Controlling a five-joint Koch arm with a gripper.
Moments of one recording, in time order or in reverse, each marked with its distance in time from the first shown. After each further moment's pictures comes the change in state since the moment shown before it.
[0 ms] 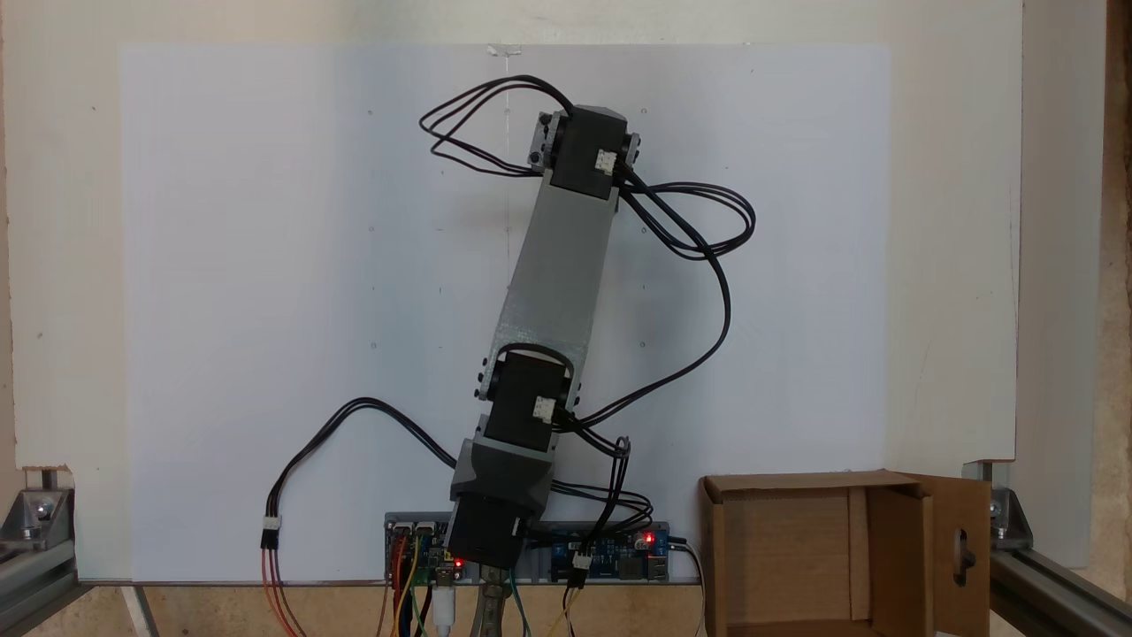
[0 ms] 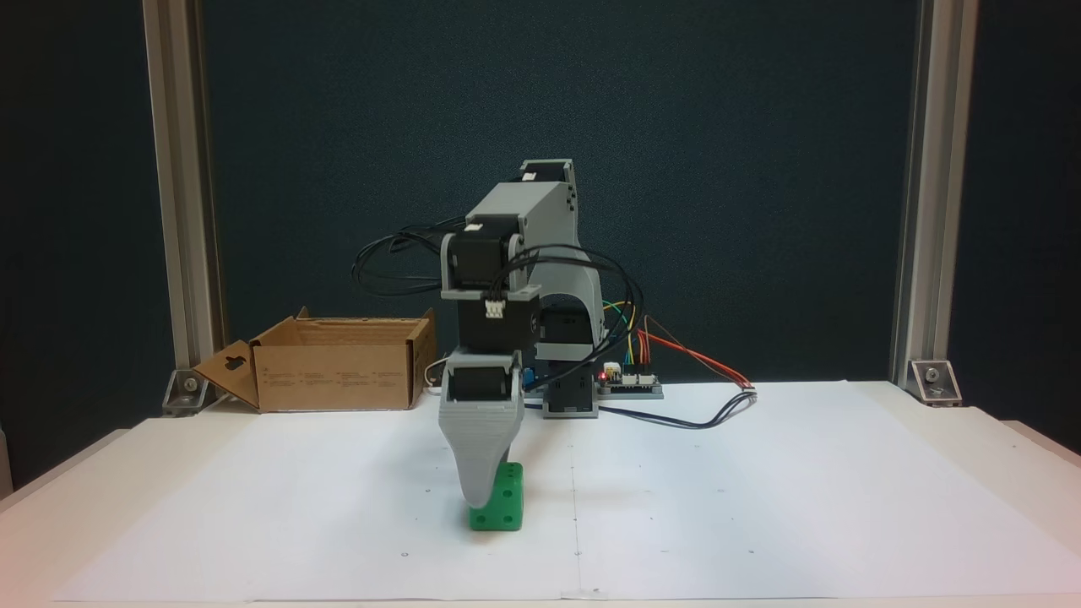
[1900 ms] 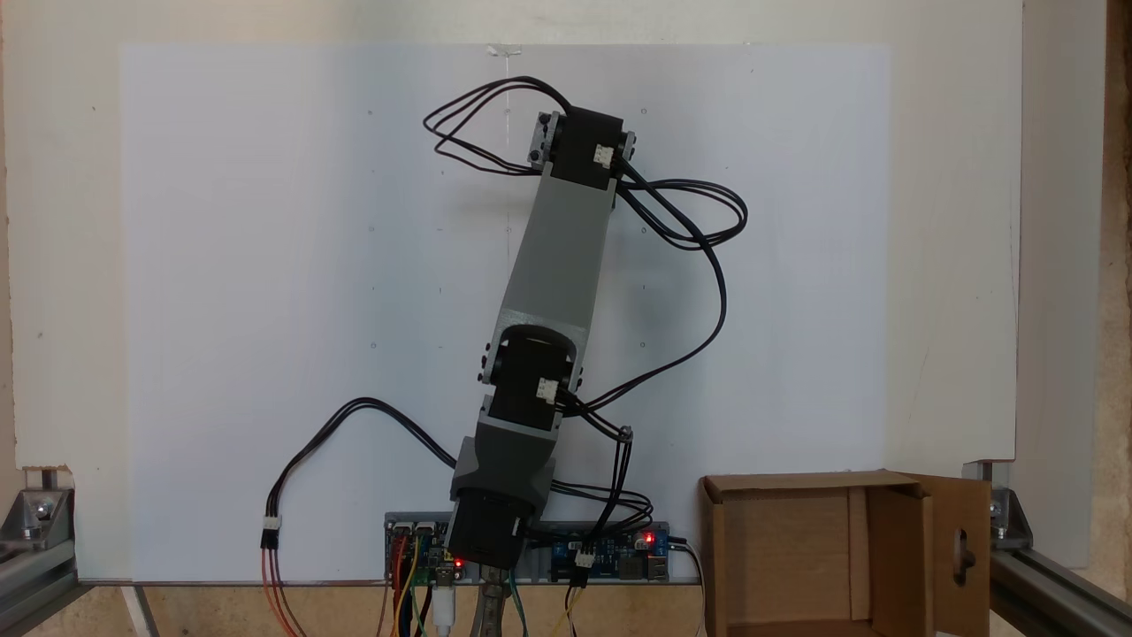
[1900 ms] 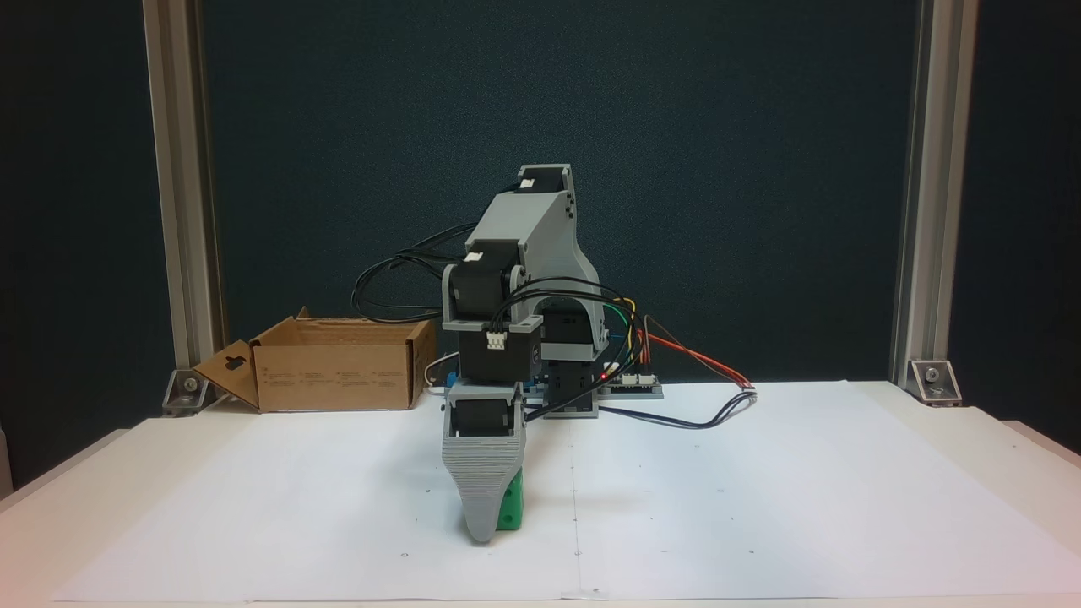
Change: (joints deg) arm -0.3 -4.0 2.6 -5.7 0.0
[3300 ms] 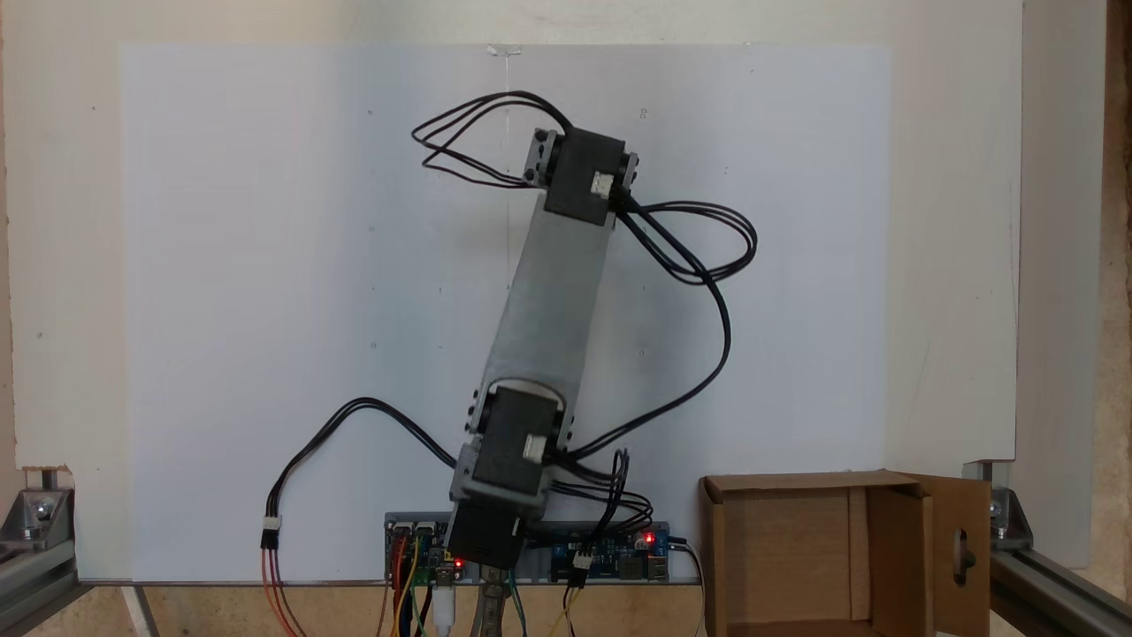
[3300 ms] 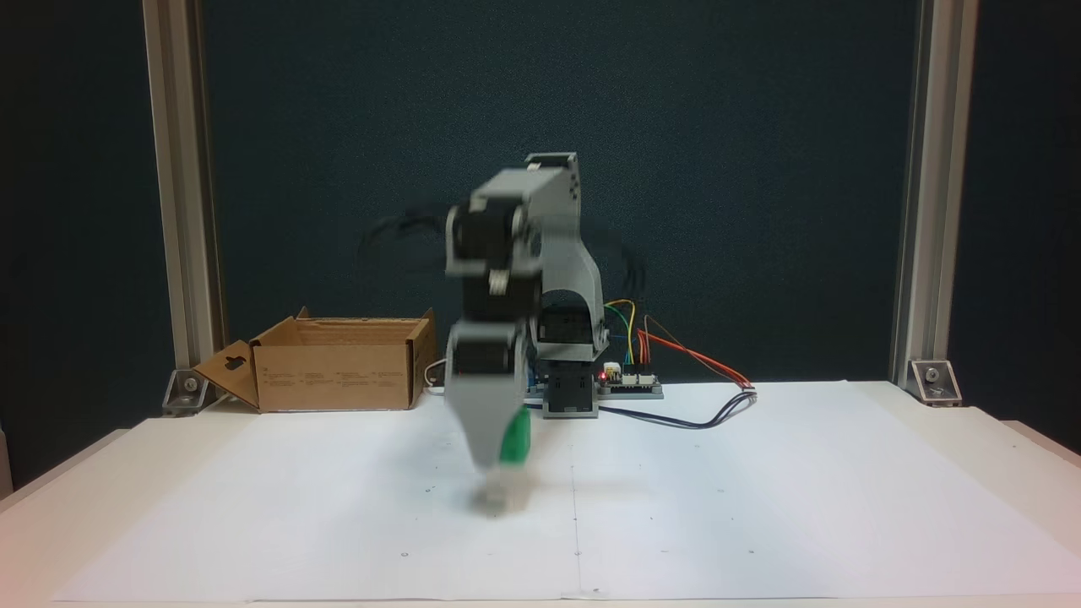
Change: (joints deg) arm 0.3 11.9 1.1 9.4 2.0
